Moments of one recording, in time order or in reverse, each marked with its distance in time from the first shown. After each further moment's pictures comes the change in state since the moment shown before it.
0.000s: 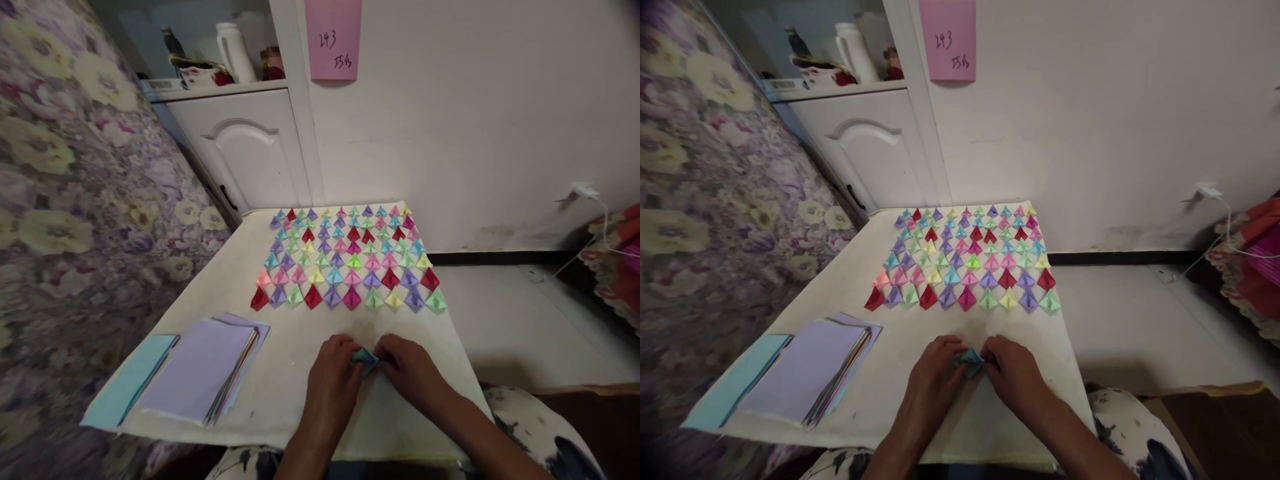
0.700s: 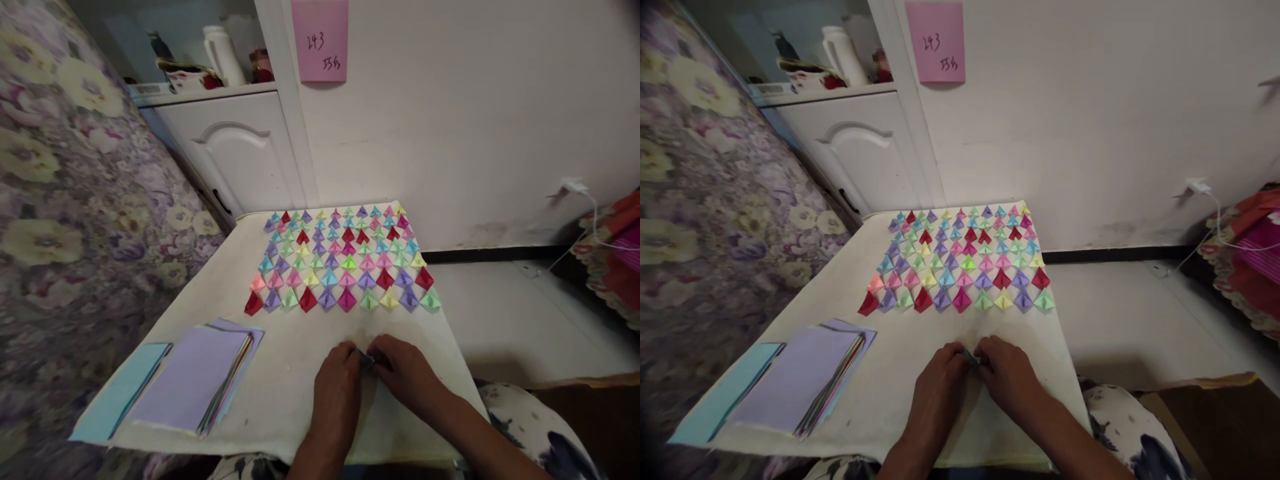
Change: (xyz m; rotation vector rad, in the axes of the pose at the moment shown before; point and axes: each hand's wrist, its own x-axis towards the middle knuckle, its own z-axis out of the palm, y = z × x) left_hand 0.001 0.013 0.016 0.288 -0.126 -0.012; right_hand 0.000 0.000 0.000 0.035 0.006 -0.005
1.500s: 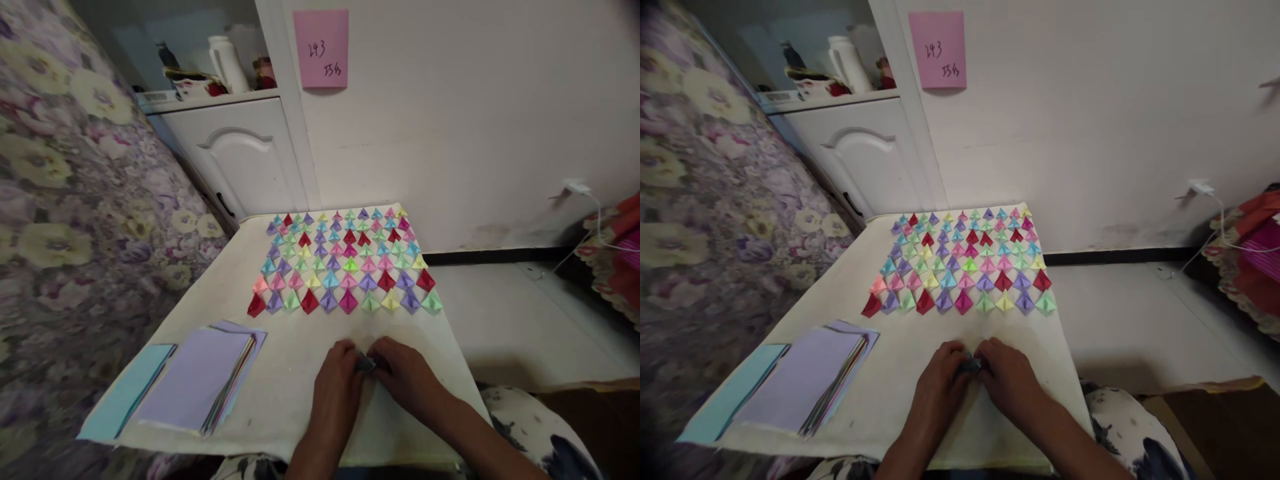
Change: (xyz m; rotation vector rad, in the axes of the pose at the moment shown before) left_hand 0.002 -0.008 0.001 -0.214 0.039 -0.013; right_hand -0.001 0.000 0.000 -0.020 -0.019 -0.029
